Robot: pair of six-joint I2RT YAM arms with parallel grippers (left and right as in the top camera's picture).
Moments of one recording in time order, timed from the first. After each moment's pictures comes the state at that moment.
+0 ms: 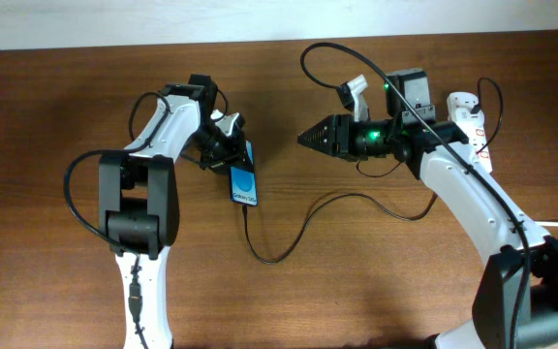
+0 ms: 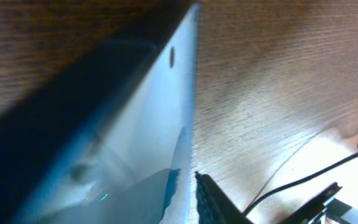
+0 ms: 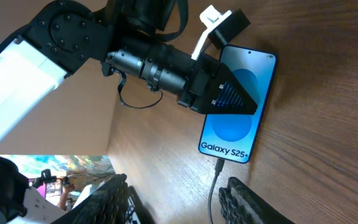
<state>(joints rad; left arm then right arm) -0.17 2.36 1.85 -1.14 0.54 -0.12 0.19 1.69 1.25 -0.42 -0.95 0.44</state>
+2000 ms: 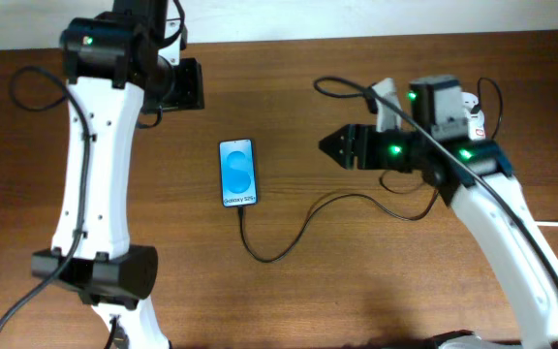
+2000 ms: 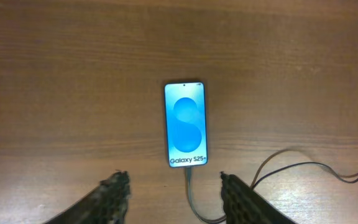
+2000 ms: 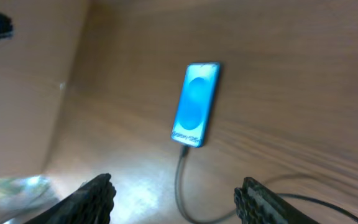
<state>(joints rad) -0.17 2.00 2.44 -1.59 0.07 -0.20 0.19 1.41 1.25 -0.67 -0.62 0.32</state>
